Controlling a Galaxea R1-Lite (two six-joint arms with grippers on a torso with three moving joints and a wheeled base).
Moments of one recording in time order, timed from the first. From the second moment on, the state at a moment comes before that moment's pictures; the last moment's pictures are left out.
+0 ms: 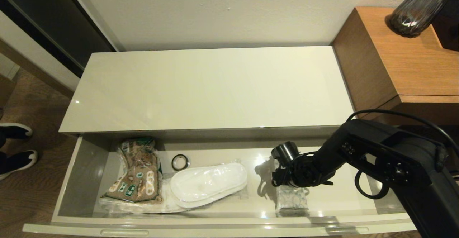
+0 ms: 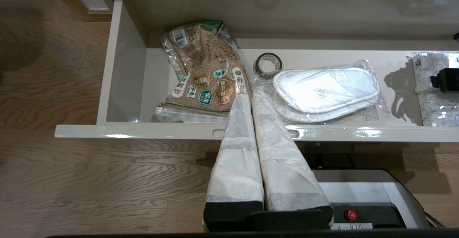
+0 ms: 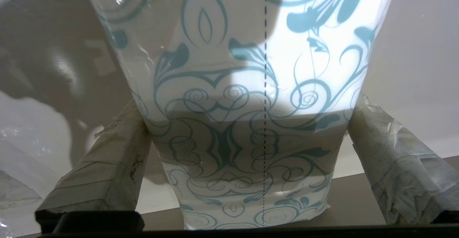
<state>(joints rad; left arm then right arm) 0.01 0.00 0.00 -0.01 -0.01 -0.05 0.45 2.52 -1.28 -0.20 -0.40 0.45</state>
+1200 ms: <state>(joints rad) 0.01 0.00 0.00 -0.01 -0.01 -0.05 0.45 2.49 -1.29 -0.18 -0.40 0.45</state>
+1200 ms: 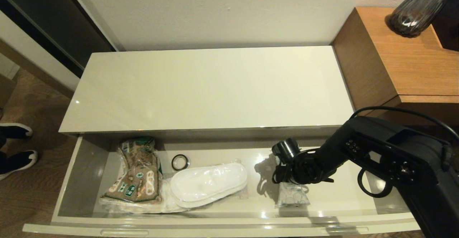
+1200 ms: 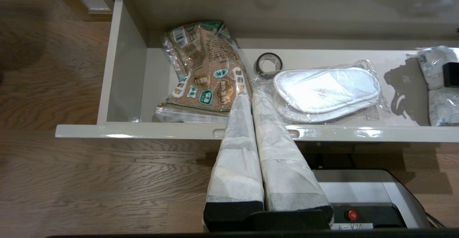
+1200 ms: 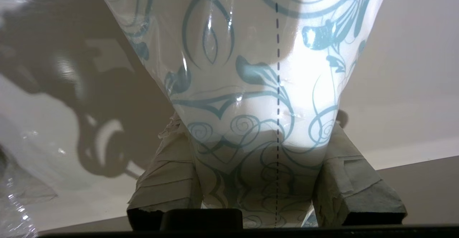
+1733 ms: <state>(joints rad) 0.01 0.00 0.00 -0.01 -0.01 -0.05 0.45 2.41 -1.28 -0.12 -0.40 0.45</state>
